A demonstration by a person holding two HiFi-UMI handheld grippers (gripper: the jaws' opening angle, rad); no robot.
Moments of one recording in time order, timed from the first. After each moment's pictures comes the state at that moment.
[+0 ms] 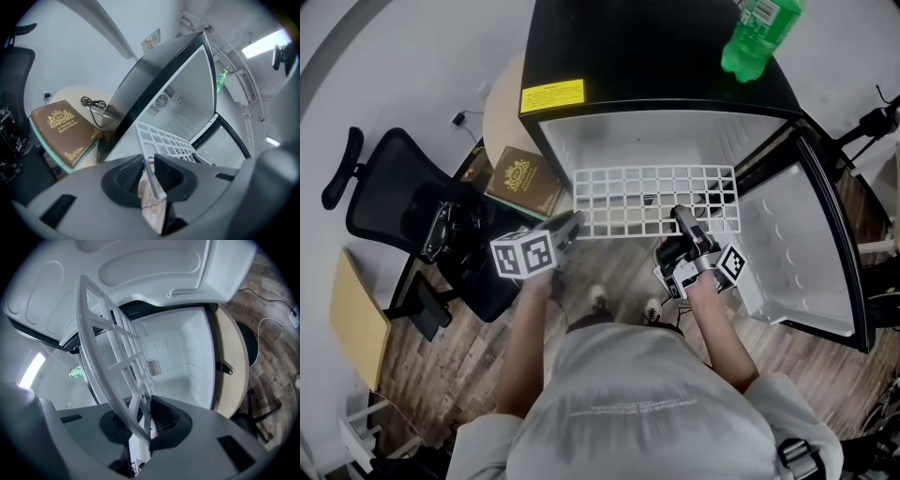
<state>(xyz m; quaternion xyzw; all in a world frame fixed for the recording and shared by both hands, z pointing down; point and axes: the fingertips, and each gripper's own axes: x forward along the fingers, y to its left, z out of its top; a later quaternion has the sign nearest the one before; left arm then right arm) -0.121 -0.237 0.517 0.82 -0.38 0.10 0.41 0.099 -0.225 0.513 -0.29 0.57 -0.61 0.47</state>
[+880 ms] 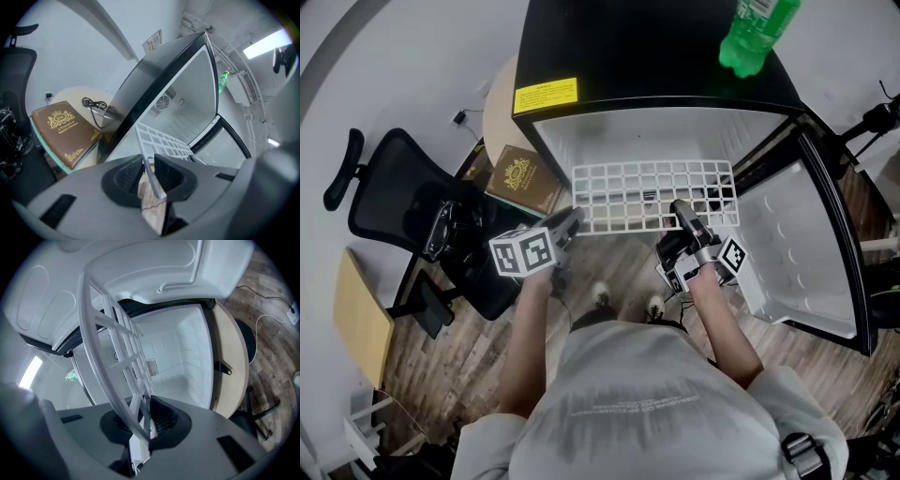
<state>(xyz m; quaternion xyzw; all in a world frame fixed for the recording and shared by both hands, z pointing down) -0.120 -0.242 0.515 0.82 -0.39 0.09 0.42 0.100 -0.235 0.523 -0.28 0.56 -0.62 0.46</state>
